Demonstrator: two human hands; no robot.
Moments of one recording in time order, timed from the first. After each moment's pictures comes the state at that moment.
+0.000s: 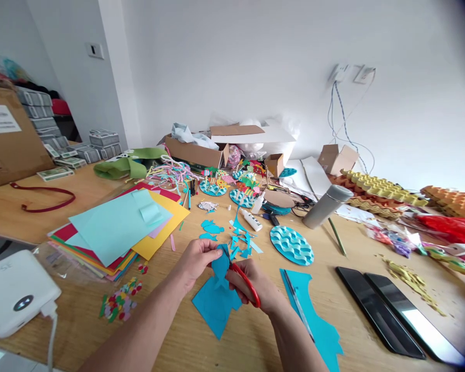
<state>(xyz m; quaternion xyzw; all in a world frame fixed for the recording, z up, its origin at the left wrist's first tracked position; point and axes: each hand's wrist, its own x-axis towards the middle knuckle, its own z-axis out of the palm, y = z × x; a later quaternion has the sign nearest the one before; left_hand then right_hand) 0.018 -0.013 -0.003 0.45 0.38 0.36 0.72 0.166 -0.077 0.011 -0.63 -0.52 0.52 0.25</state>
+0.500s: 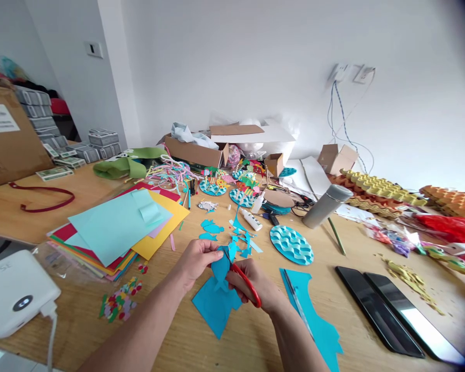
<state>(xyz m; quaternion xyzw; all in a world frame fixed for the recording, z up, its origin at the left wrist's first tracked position) 0.016 -0.013 -0.005 0.48 0.37 0.36 0.71 0.167 -0.076 0.012 -0.63 -0.52 0.52 0.24</state>
